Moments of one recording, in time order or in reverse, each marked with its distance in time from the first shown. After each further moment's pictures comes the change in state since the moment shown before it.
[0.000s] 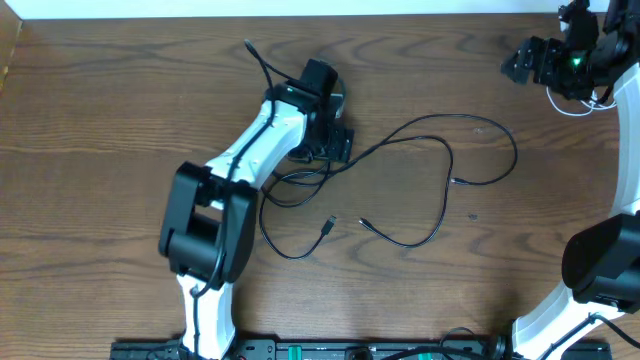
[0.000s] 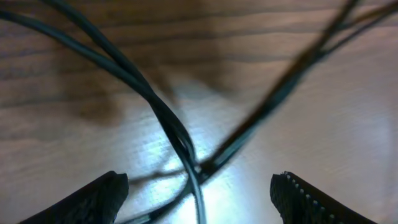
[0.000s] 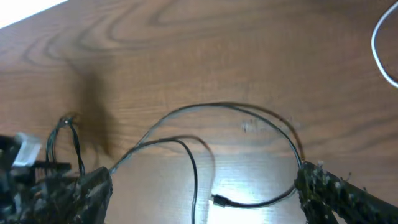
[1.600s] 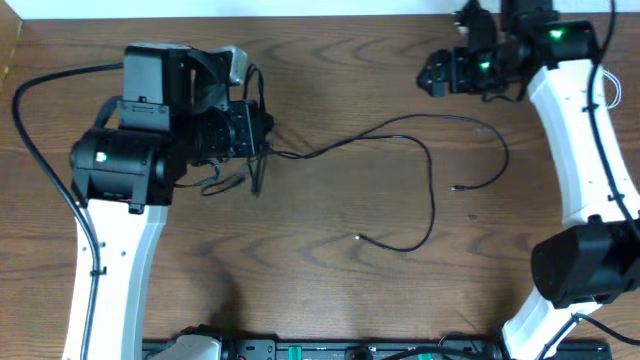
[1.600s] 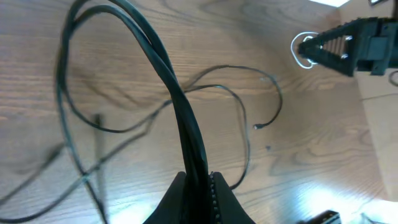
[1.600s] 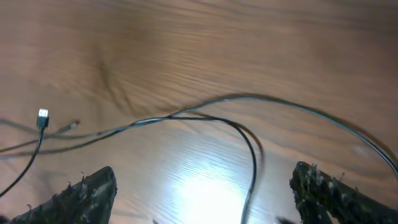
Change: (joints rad) left arm 0.264 -0.720 0.087 -0.319 0.241 -0.040; right arm 0.333 0.000 -0.003 0.032 0.000 -0.017
